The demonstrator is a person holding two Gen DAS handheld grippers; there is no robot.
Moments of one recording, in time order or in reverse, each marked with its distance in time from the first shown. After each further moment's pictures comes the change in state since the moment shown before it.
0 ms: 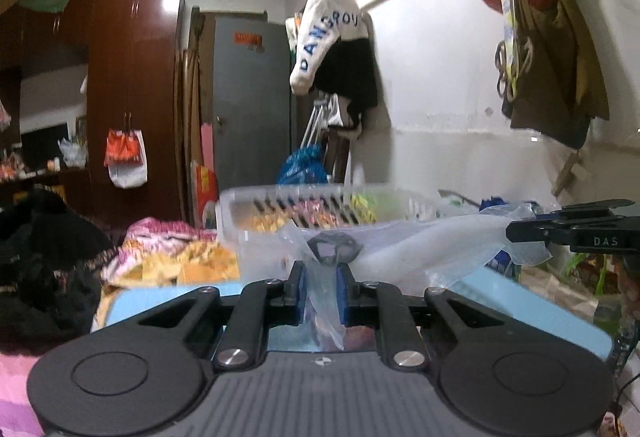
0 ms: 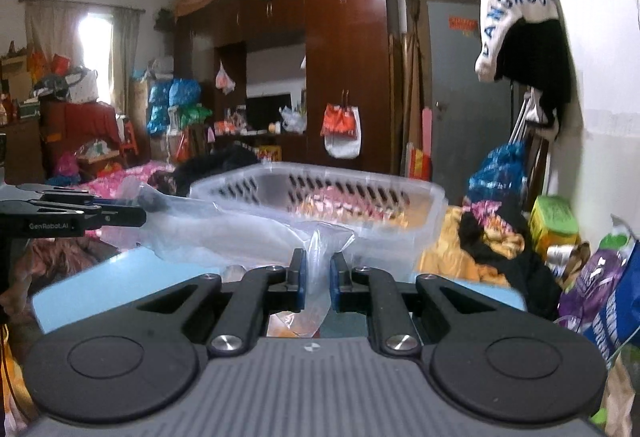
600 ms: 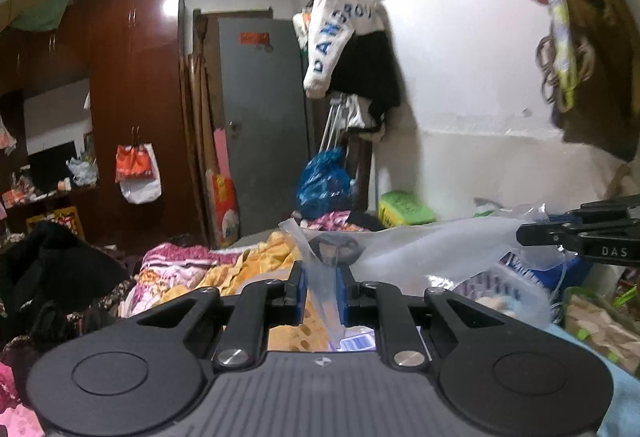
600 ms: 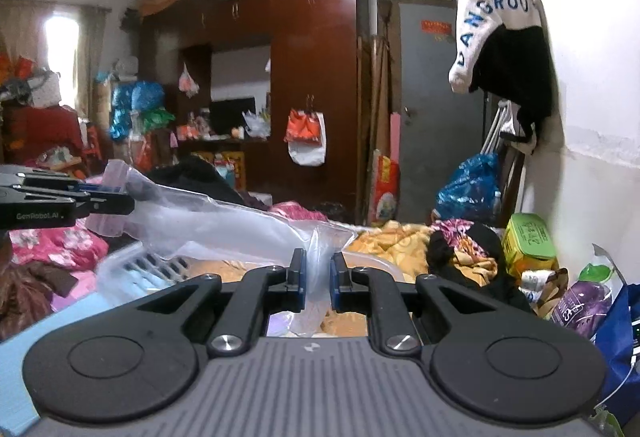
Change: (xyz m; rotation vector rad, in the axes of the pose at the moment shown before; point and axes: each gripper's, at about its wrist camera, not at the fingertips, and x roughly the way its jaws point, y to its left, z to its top) left arm 0.110 0.016 0.083 0.055 0.053 0.072; right arm 0.093 -0.044 0.045 0.003 0.044 -0.117
